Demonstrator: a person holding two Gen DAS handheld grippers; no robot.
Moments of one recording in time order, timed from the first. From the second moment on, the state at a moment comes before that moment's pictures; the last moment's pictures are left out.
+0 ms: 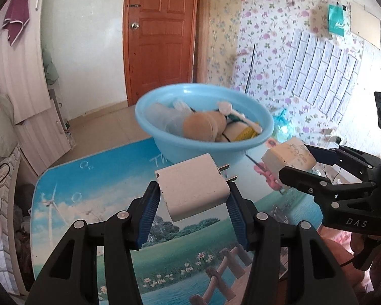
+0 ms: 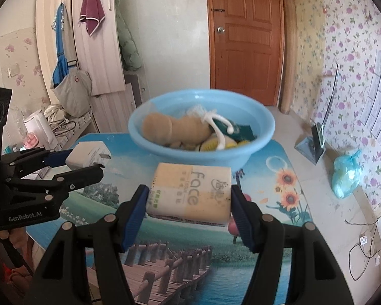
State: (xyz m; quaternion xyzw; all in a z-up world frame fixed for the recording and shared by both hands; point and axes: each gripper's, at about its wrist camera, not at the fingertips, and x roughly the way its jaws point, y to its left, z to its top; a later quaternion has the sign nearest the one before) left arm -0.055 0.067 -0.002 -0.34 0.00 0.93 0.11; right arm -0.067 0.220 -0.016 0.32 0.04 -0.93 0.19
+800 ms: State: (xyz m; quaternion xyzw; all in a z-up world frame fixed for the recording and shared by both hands) left arm -0.140 0.111 0.023 -0.32 0.05 0.94 0.13; right arm -0.151 0.237 -0.011 0.30 0.03 -0.93 0.18
